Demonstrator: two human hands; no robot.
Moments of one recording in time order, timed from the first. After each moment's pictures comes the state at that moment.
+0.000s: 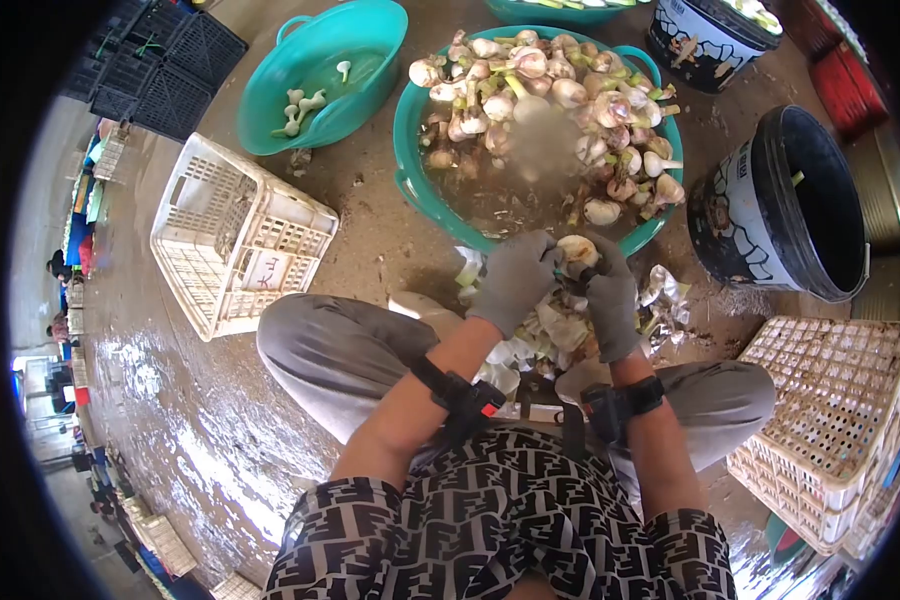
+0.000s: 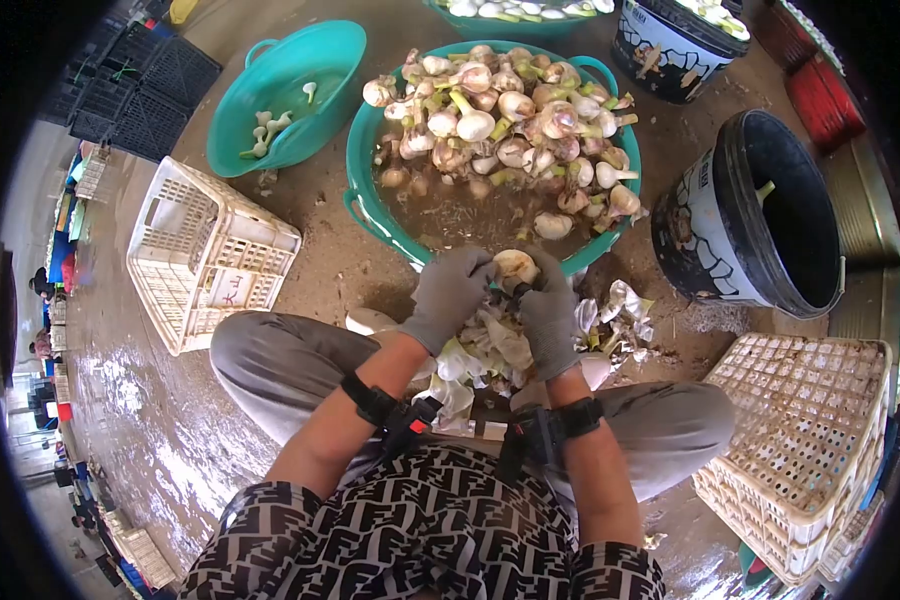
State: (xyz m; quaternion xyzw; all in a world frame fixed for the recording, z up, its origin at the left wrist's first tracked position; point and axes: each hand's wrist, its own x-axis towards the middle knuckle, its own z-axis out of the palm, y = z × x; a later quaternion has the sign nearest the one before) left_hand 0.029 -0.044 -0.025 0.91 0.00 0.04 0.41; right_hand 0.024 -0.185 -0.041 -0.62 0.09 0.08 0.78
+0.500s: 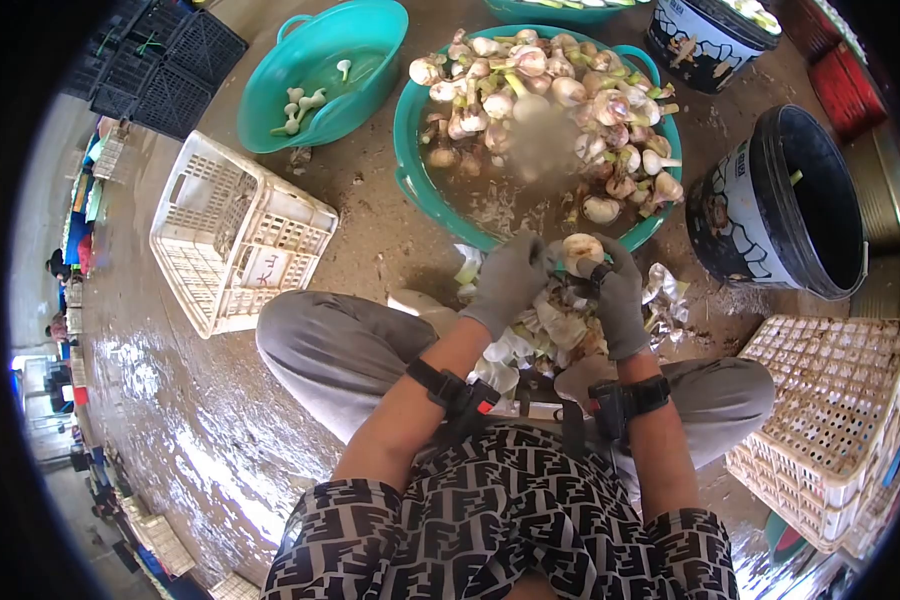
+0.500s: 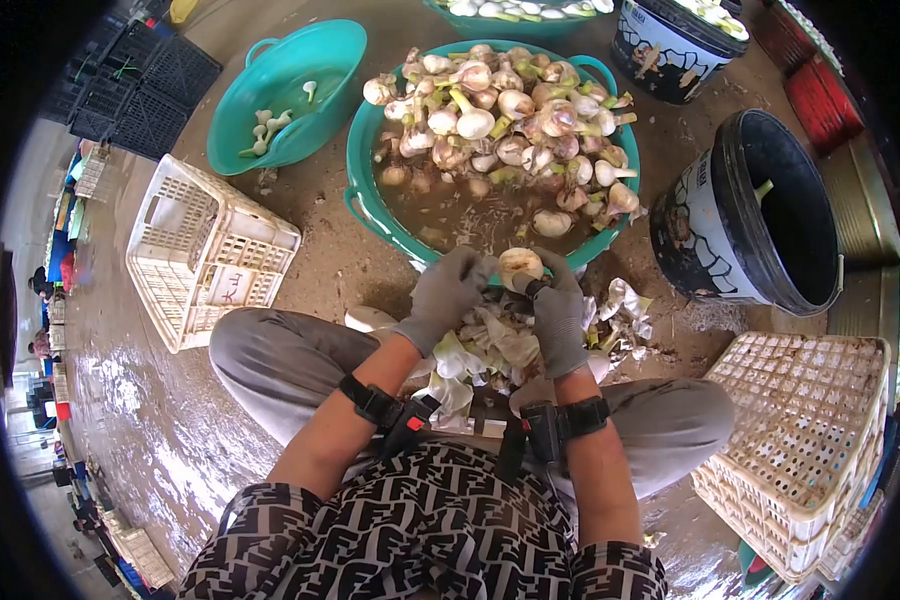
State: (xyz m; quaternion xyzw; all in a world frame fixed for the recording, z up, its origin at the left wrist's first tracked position) left_hand 0.021 -0.039 -0.041 0.91 0.04 0.02 0.42; right_hand 0.020 -0.198 -0.012 -0.57 0.16 0.15 0.79
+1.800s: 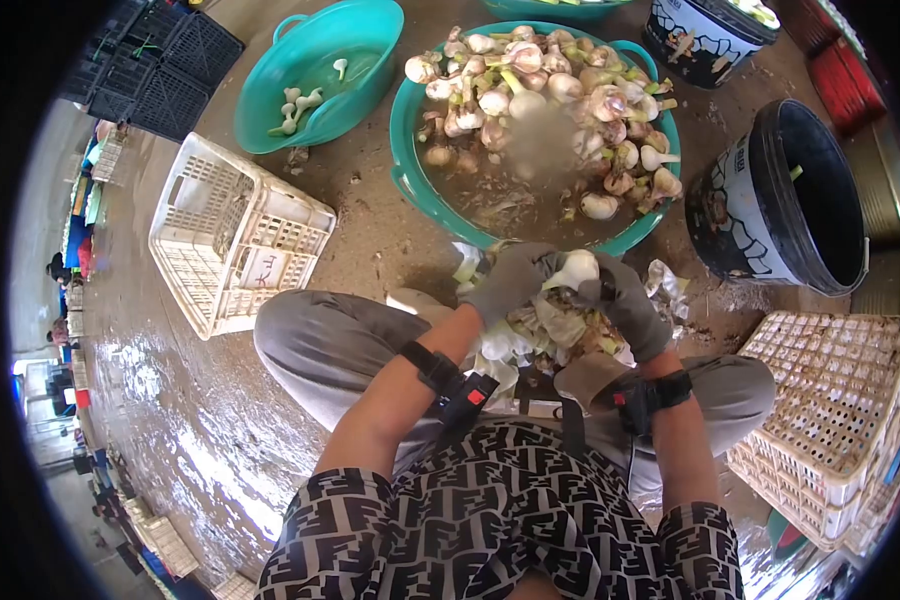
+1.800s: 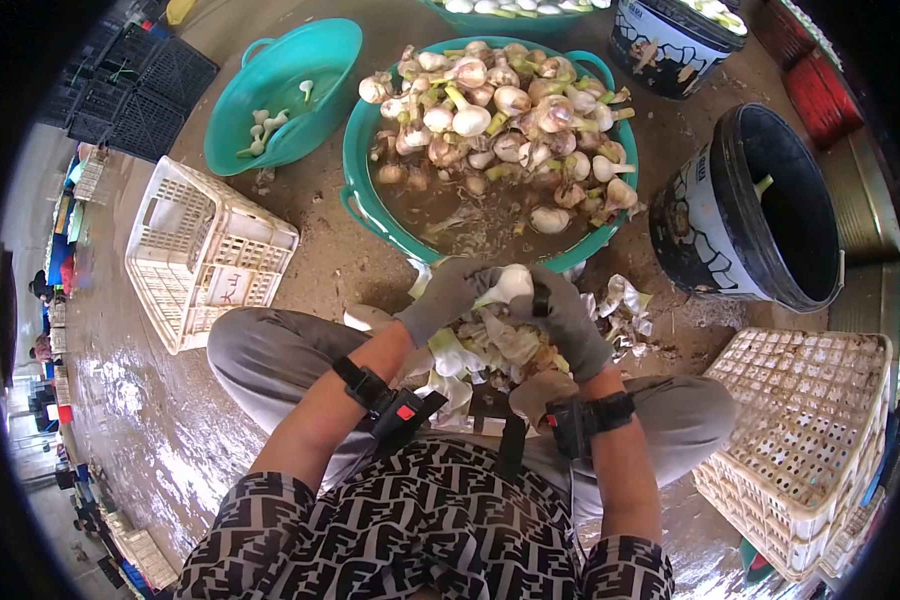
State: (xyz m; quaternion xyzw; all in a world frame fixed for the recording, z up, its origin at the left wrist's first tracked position) left_hand 0.029 -0.034 -0.058 0.83 -0.07 -0.11 0.54; right_hand 0.021 -0.230 -0.023 -0.71 -0.12 0.20 0.66
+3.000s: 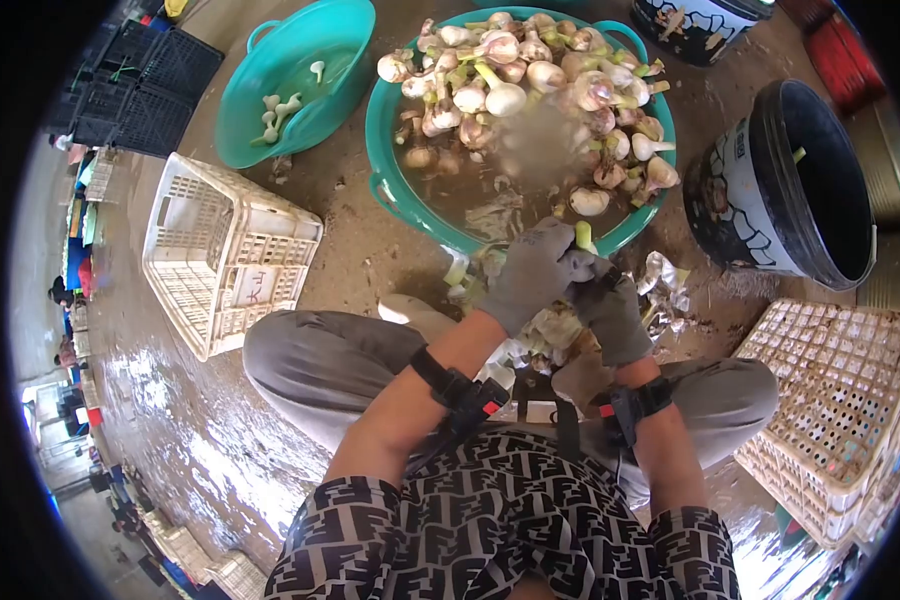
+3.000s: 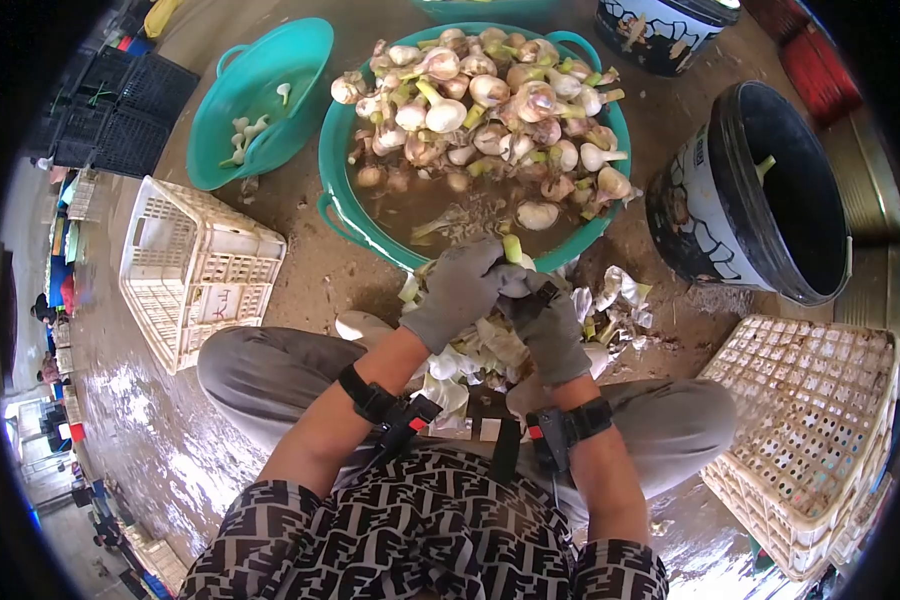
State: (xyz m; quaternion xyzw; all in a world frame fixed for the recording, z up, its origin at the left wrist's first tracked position) left_hand 0.053 -0.075 -0.033 0.87 -0.15 0.08 0.46; right_hand 0.025 -0.224 -0.090 -0.26 0.07 0.23 0.94
